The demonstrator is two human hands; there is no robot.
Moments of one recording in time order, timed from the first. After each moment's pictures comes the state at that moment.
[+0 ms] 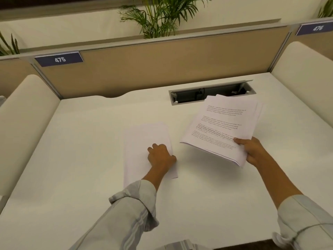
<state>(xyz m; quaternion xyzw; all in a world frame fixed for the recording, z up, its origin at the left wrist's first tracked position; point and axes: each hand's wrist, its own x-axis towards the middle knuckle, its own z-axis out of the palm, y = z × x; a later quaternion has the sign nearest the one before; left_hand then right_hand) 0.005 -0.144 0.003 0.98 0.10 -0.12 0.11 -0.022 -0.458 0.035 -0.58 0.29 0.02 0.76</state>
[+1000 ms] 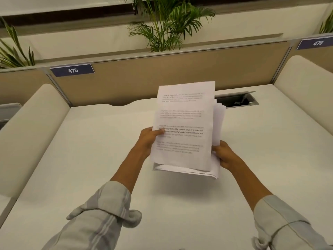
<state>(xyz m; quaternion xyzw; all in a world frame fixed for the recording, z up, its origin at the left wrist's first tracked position) 0.038 -0.089 0.114 0.66 0.16 -0.15 0.72 0.001 -0.368 0.043 -0.65 0.13 0.12 0.74</state>
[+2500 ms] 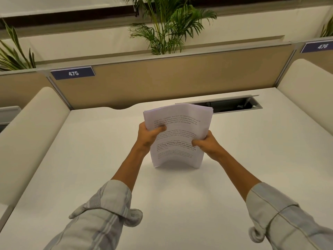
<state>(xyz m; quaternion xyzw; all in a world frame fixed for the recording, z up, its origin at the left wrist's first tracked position) 0.061 -0.083 0.122 0.71 -0.01 0.00 0.70 0.046 -0.314 0.078 -0.73 -0.04 0.08 0.68</state>
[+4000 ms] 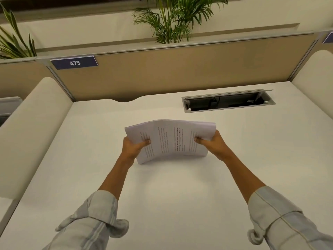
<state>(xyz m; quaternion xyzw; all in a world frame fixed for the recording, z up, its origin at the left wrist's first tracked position) 0.061 0.009 0.052 0.73 0.09 0.01 0.67 0.058 -0.305 0.057 -0.75 -0.04 0.04 0.66</state>
